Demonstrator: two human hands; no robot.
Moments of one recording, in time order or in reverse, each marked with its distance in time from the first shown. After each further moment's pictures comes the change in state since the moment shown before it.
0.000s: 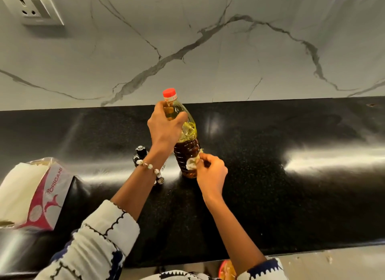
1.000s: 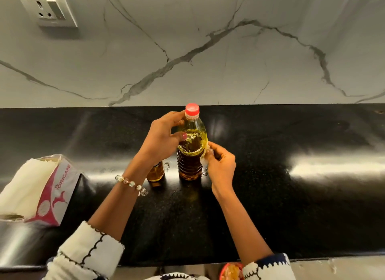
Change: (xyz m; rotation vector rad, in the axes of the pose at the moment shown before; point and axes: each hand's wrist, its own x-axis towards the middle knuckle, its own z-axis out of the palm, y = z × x) left_hand -0.013 0.006 -0.049 0.282 -0.460 0.262; right_hand 0.017 -0.011 -0.007 0.341 -0.068 0.046
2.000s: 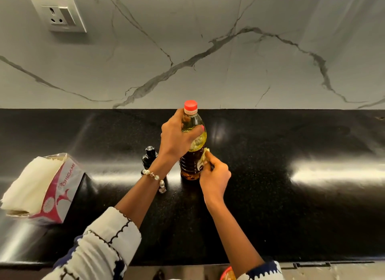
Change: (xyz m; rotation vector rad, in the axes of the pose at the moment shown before) left_hand 0.011 -0.003 0.037 -0.112 0.294 -0.019; right_hand -0.025 0.011 0.012 -0.218 0.079 -0.101
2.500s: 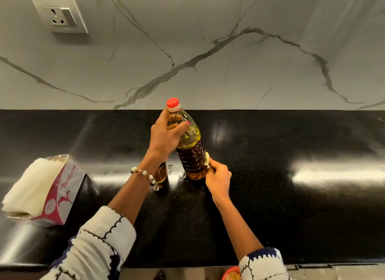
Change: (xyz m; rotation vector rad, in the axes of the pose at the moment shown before) left_hand 0.011 -0.015 -0.021 -0.285 0.011 -0.190; right_hand 0.021 0.026 -0.002 -0.171 -0.194 0.086
